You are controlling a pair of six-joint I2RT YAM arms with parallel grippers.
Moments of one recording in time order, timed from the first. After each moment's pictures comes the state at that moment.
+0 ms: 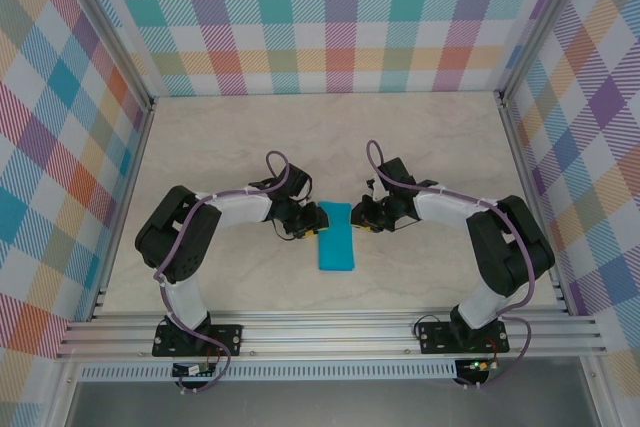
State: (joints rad) left arm -0.61 1.82 1.00 -0.30 0.42 -0.85; right arm 0.50 1.65 0.88 -0.35 -0.52 0.69
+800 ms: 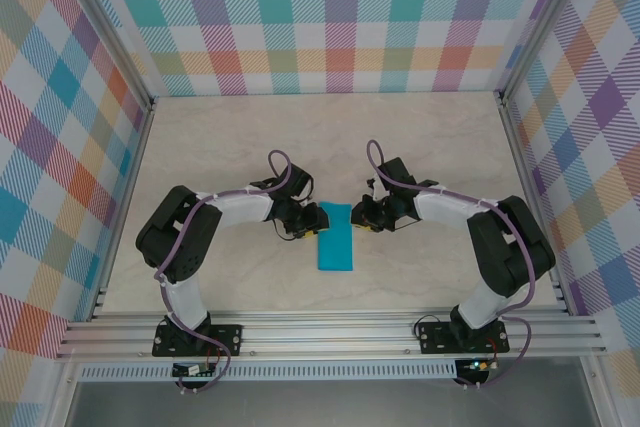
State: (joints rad) left arm -0.62 1.83 1.01 -0.32 0.41 -0.82; right arm 0.50 1.64 0.88 -0.35 -0.52 0.69
